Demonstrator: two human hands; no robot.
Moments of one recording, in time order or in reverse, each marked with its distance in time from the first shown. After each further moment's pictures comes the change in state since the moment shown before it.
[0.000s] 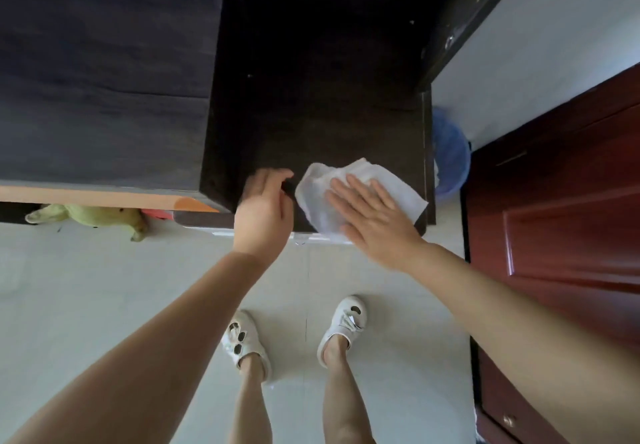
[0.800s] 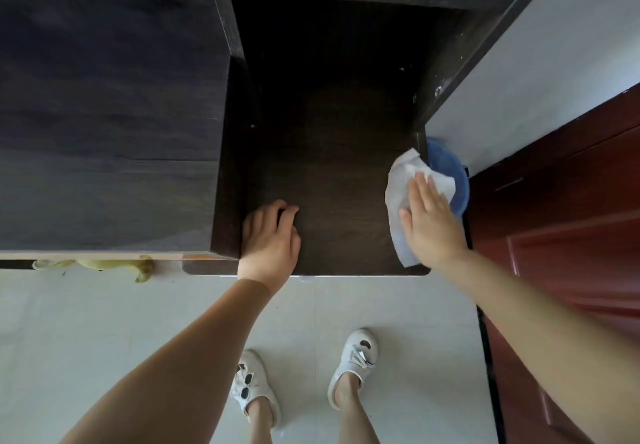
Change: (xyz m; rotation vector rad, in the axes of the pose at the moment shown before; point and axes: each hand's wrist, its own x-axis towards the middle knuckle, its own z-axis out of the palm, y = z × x) left_hand 0.023 -0.027 0.016 0.390 -0.068 0.167; right_hand 0.006 0.062 -0.024 0.144 -0.011 0.581
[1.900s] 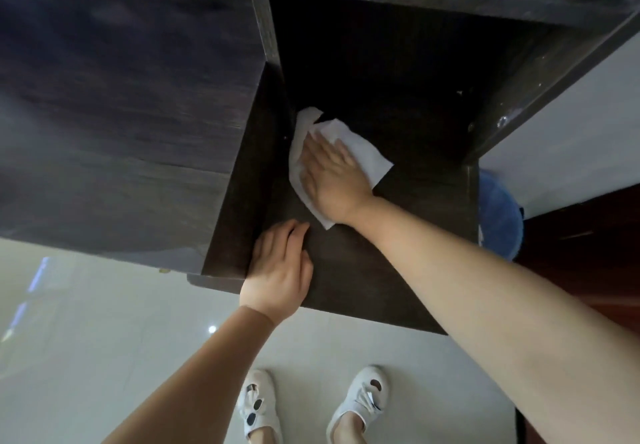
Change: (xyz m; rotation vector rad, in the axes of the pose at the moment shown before) left_hand -0.002 0.000 0.007 -0.027 0.167 -0.027; right_hand 0.131 -0.148 -0.005 0.083 0.067 -0.566
